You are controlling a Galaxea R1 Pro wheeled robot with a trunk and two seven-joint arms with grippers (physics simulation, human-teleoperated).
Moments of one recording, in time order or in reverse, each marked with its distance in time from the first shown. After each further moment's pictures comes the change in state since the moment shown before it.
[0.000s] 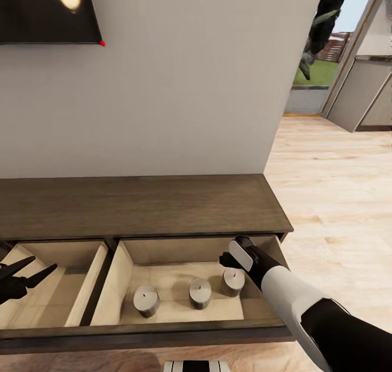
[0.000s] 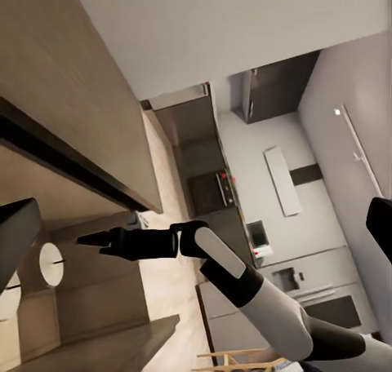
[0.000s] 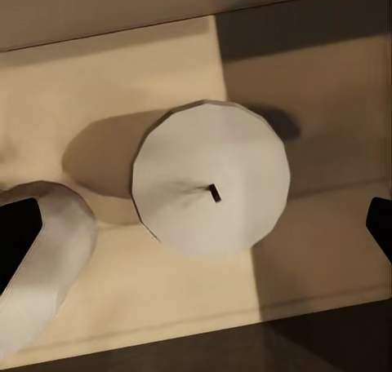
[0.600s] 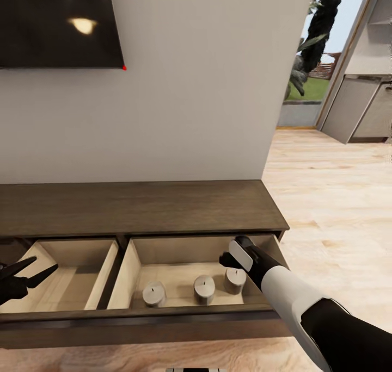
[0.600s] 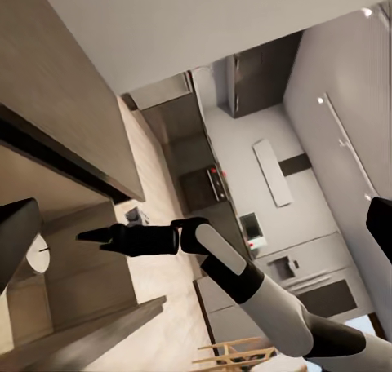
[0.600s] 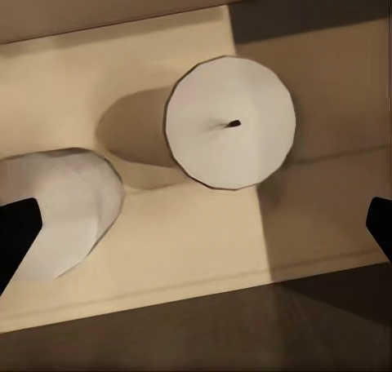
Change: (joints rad) left arm 0.000 0.002 -0.010 -0.002 -0.001 0.000 0.000; right arm 0.000 0.000 0.000 0.000 0.000 0.000 0.000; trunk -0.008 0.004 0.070
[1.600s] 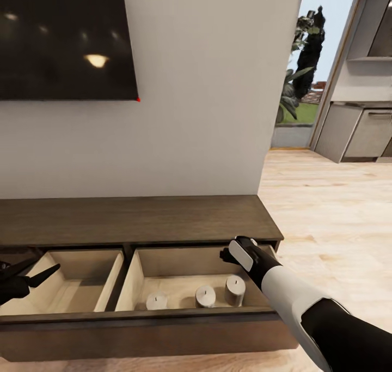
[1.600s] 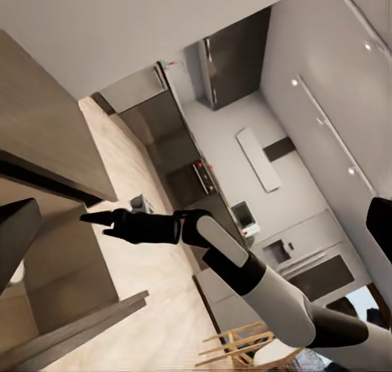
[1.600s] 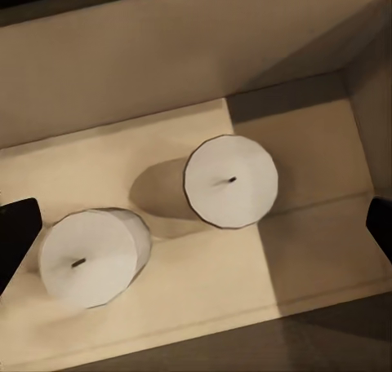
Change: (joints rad) left arm 0.000 -0.001 -0.011 -0.024 -0.010 0.000 0.000; right arm 0.000 -0.001 0.001 -0.001 0.000 -0.110 0.002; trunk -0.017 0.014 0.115
